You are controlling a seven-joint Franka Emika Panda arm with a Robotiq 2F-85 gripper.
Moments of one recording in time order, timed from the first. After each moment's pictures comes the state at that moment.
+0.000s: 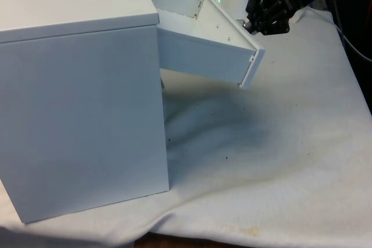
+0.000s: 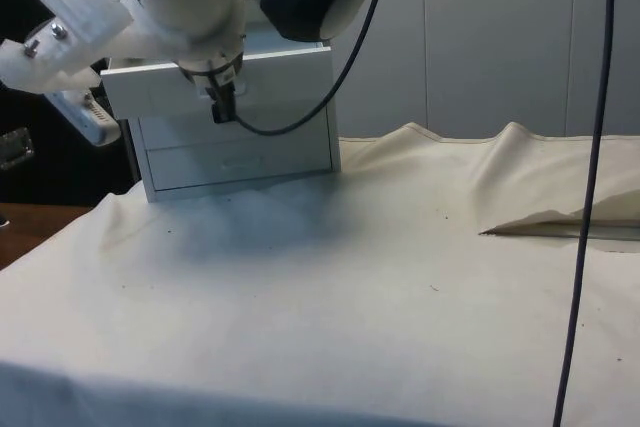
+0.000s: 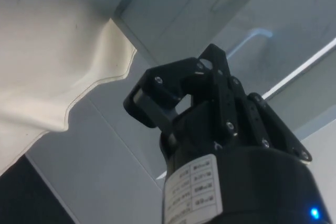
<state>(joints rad) 0.61 0.34 -0.30 -2.00 -1.04 2.09 0.51</state>
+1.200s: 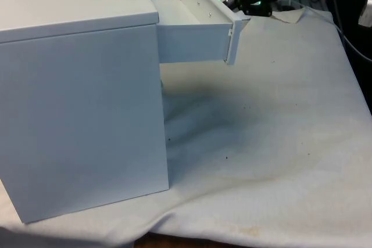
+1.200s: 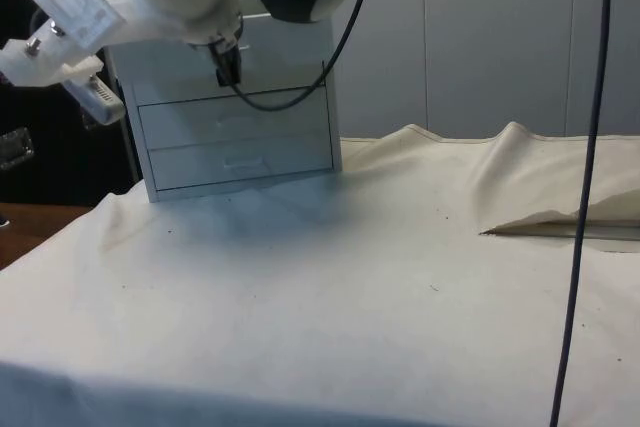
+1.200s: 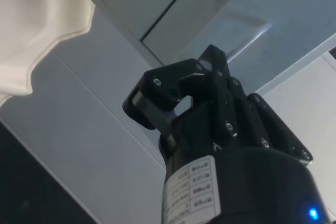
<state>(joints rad) 0.61 0.32 -0.31 -1.97 -1.12 1.93 0.50</state>
